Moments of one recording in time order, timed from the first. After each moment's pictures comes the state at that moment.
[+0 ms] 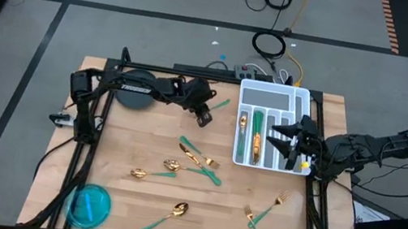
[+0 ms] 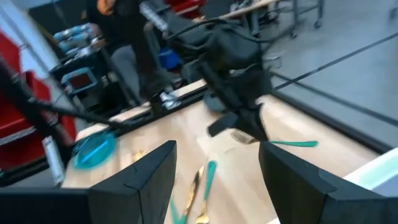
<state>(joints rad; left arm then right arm) 0.37 1.85 1.25 -0.26 0.05 -0.24 0.33 0.61 0.73 -0.35 0.62 0.48</state>
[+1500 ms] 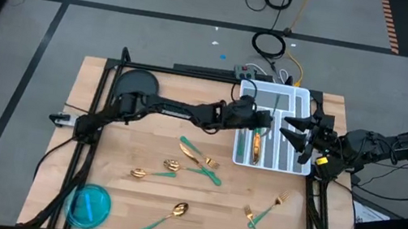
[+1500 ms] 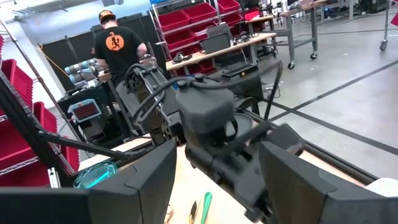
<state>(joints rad) 0.13 2.36 1.96 0.13 -0.19 -1.20 0.33 0.49 0.73 -0.32 0.66 0.39</state>
